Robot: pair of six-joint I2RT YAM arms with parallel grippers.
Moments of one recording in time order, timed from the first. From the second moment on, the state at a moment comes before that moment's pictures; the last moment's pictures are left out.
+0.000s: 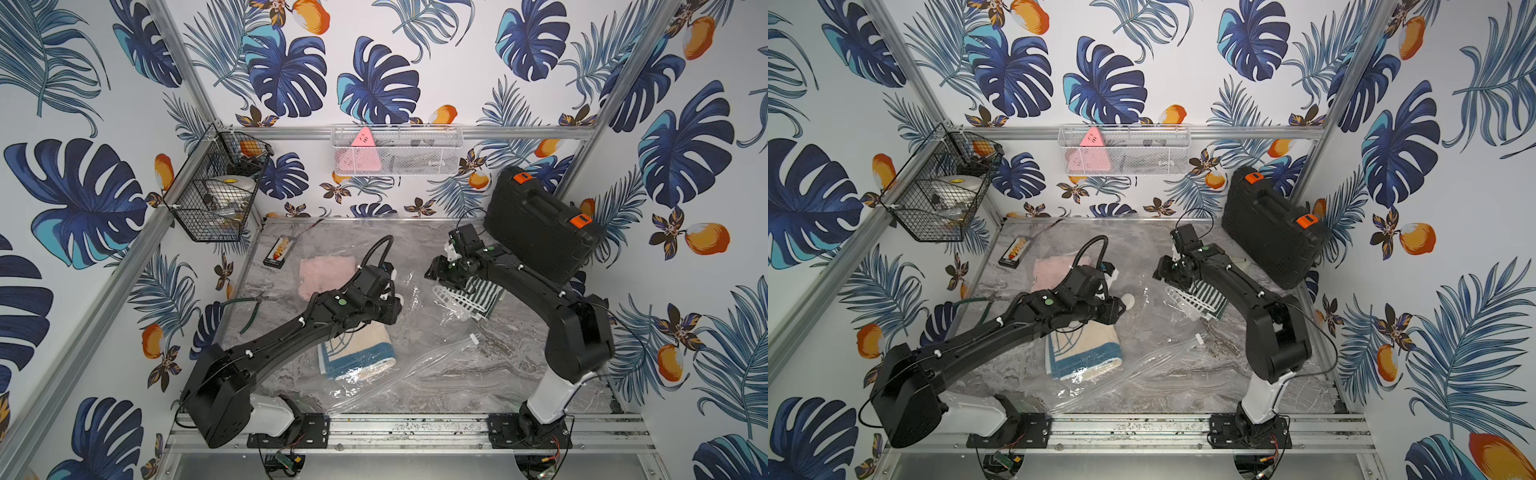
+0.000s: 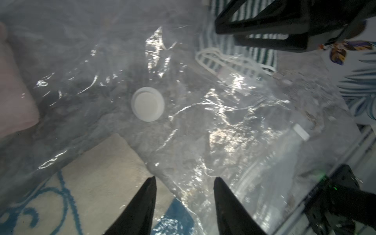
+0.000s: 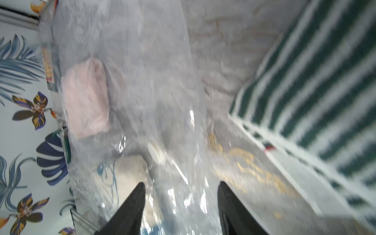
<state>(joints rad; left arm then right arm) -0.74 1.36 1.05 -0.54 0.05 -0.39 0.43 1.67 1.34 -0.72 -0.25 0.66</state>
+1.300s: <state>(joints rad) -1.15 1.43 1.12 -0.79 -0.46 -0.20 0.96 1.27 0.56 -0.20 -0.24 1.31</state>
